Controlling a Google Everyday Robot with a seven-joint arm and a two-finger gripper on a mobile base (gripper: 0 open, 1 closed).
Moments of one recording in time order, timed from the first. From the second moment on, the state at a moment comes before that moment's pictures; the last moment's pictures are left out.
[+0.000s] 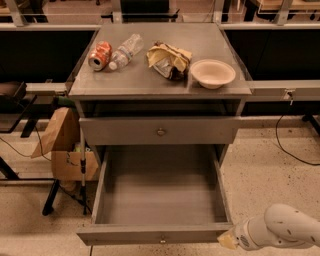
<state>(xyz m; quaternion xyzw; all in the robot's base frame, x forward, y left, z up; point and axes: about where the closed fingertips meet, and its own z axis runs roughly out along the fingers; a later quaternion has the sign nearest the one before) 0.398 -0.235 0.421 -0.30 0.92 0.19 0.16</state>
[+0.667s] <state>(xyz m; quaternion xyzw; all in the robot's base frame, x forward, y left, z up) 0.355 -0.303 0.406 -0.11 0.95 0.23 0.18</state>
